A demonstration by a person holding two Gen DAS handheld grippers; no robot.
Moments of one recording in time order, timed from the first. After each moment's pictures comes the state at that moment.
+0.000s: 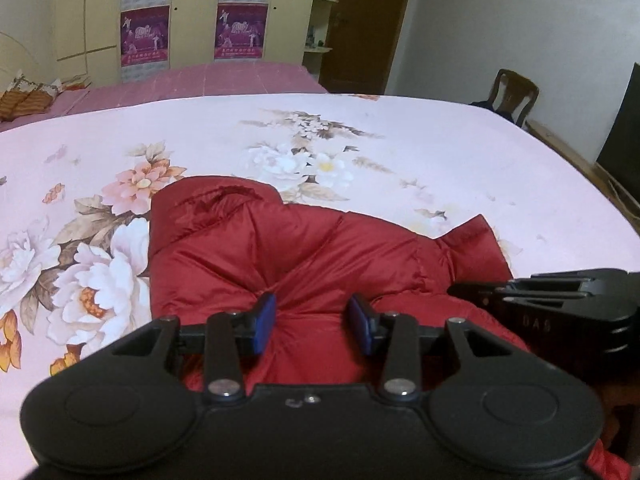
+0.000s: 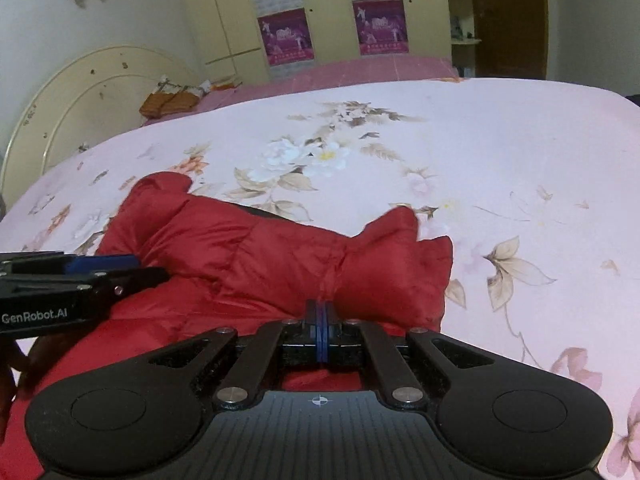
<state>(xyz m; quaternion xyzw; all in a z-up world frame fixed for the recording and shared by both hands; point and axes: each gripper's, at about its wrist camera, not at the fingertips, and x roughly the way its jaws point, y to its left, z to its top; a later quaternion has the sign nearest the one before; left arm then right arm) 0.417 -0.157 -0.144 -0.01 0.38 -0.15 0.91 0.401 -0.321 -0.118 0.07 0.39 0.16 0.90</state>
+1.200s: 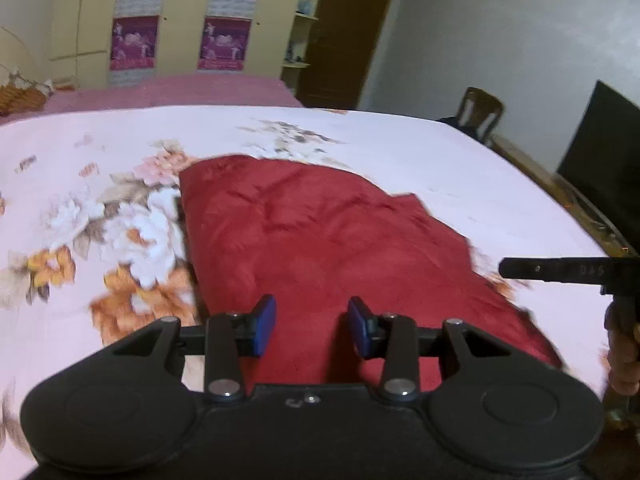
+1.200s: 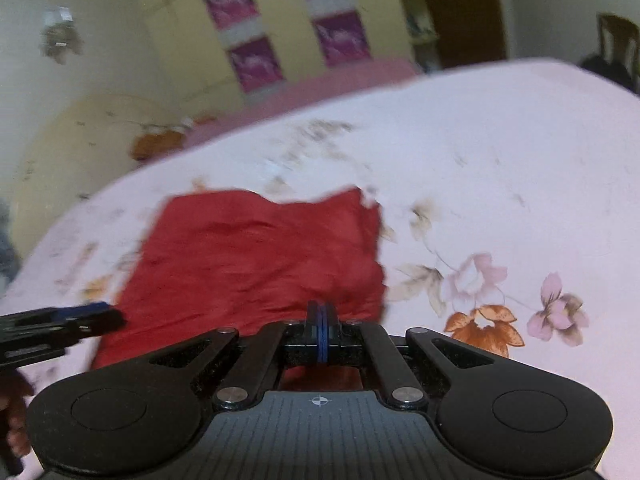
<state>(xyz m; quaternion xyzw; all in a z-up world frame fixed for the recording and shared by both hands) 0.300 -0.109 -0.105 -0.04 0.36 -0.20 0.91 0.265 -0.372 -0.038 0.15 0.37 0.15 0.91</state>
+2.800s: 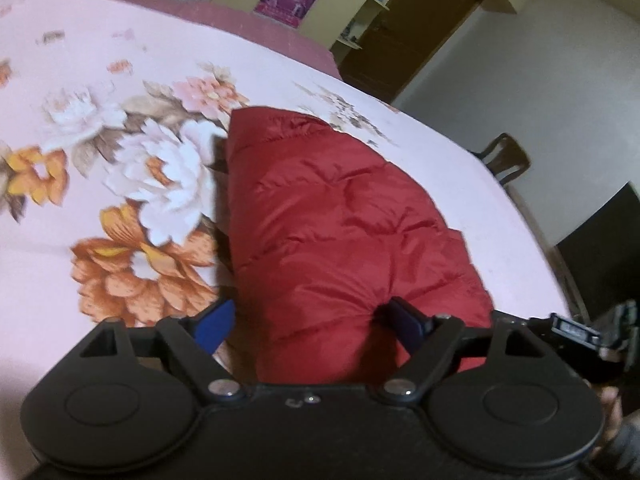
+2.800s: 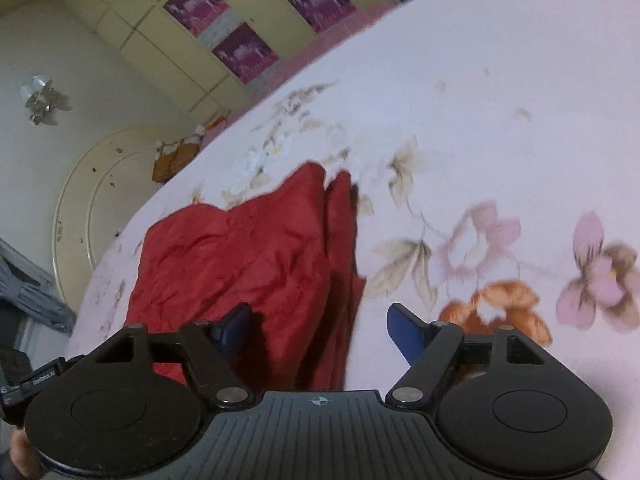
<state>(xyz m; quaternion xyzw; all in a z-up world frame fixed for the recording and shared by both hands) 0.372 -0.068 -0.150 -0.22 0.43 -0.17 0.86 0.327 -0.441 -0.116 0.33 0.44 0.16 0.82</state>
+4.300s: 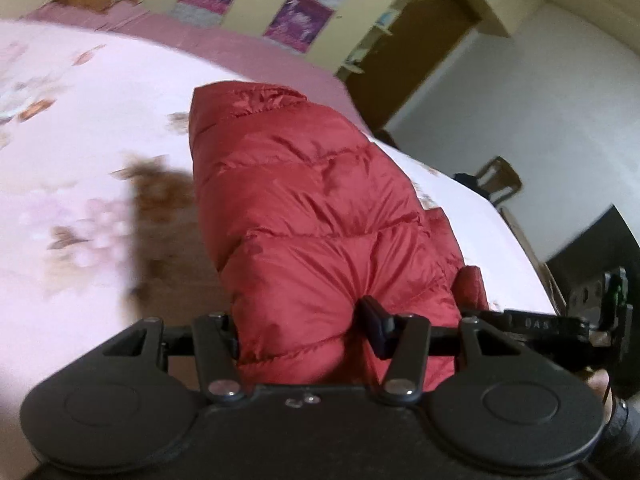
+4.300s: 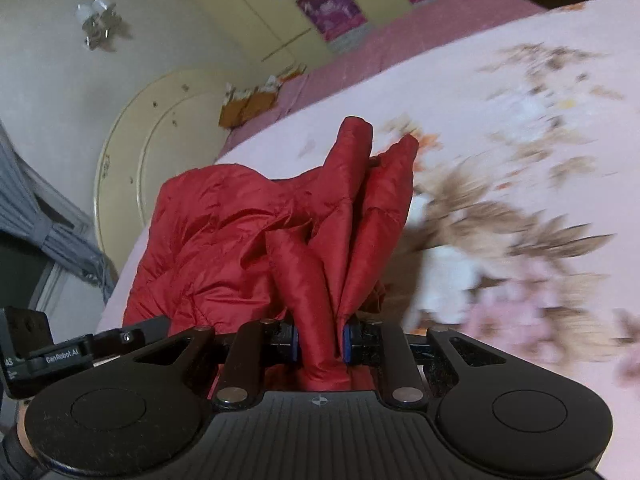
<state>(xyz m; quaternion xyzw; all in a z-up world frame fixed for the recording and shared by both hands) 0.410 0.195 -0.118 -0.22 0.41 -0.18 0.87 0.389 -0.102 -0.063 0.24 0.45 0.25 0.83</state>
